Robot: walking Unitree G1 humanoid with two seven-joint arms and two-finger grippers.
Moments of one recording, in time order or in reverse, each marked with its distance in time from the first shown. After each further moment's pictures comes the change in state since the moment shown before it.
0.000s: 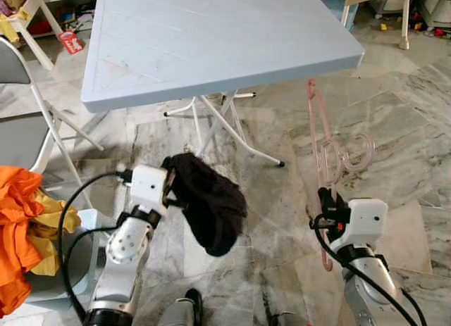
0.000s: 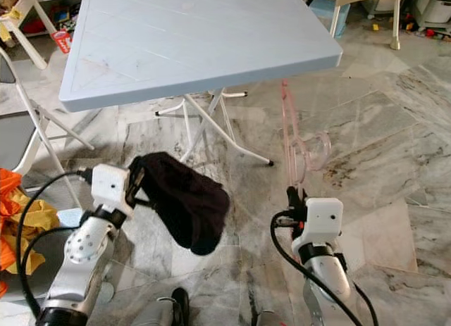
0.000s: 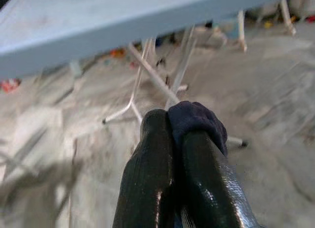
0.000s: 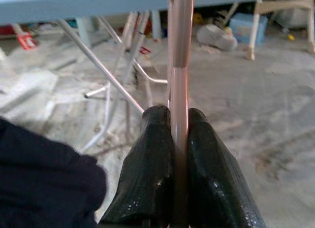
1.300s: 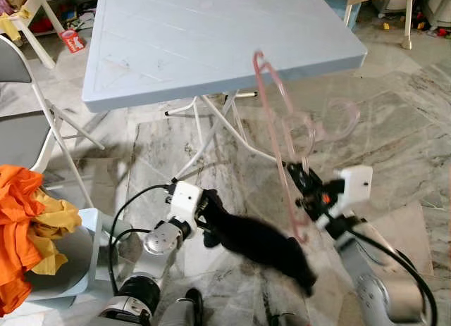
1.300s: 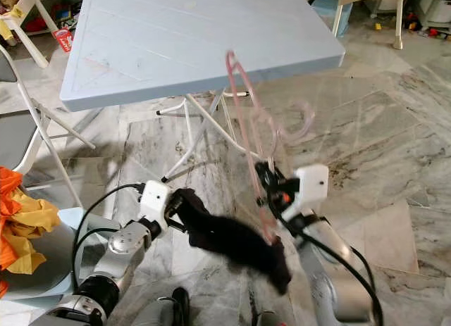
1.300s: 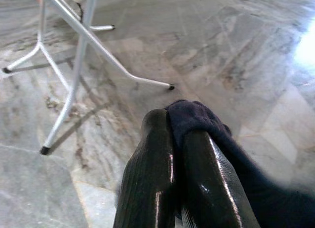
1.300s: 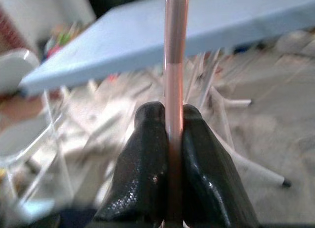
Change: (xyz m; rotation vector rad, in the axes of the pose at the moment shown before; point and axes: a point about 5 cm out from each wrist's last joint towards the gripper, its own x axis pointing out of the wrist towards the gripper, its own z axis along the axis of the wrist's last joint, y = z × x) left arm 0.033 -0.062 -0.053 -0.096 0.225 -0.319; right arm 0.041 0.014 0.040 0.218 -0.097 0.271
